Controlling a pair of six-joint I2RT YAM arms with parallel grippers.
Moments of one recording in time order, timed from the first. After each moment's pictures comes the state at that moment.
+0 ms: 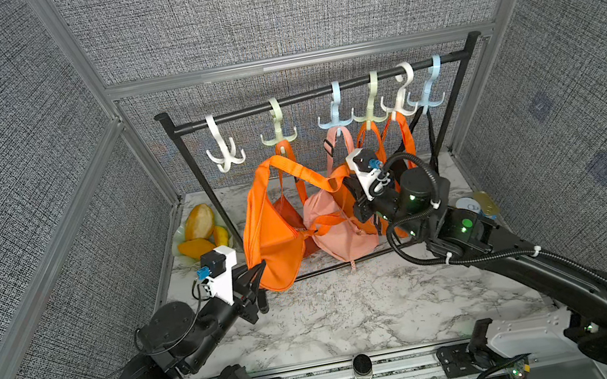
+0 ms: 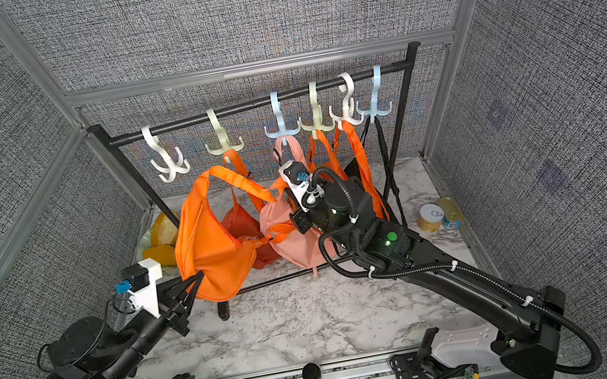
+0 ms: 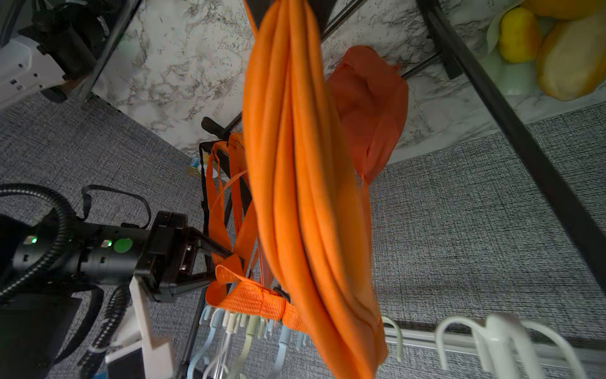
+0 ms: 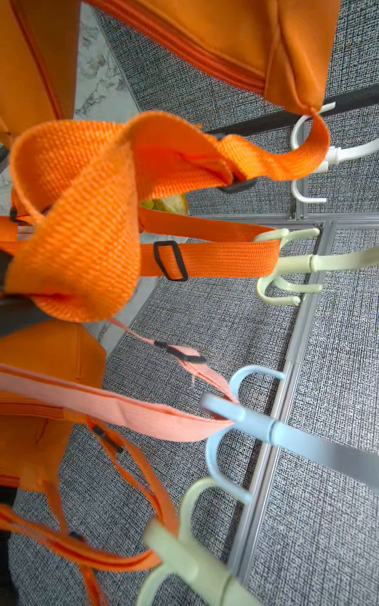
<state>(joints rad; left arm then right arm) -0.93 0.45 1.01 -0.62 -0.23 -0.16 0.86 1.25 1.38 -0.18 0.27 -0.16</state>
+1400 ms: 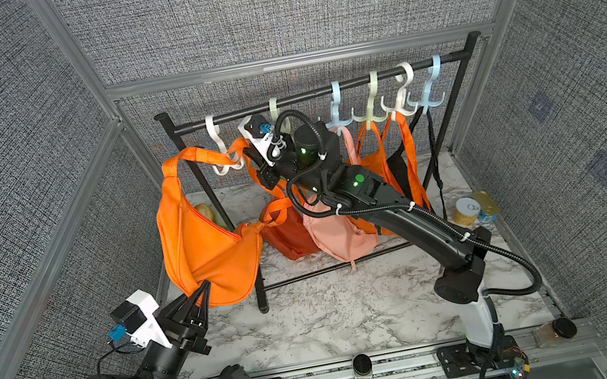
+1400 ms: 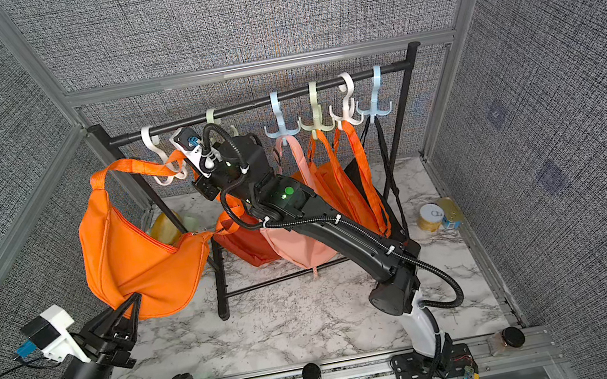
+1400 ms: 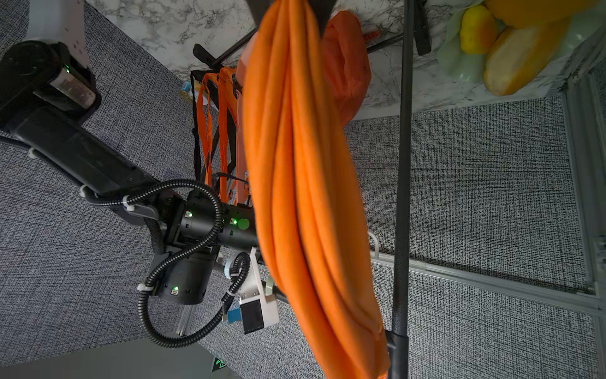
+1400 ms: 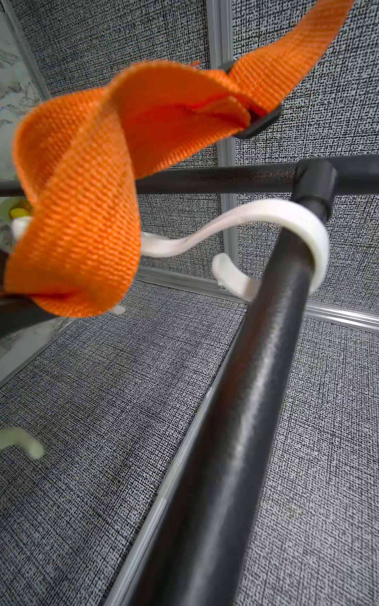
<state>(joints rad) -0.93 0.19 1.03 -0.67 -0.34 -0.17 0.93 2.05 2.42 -0.30 0.09 -0.22</state>
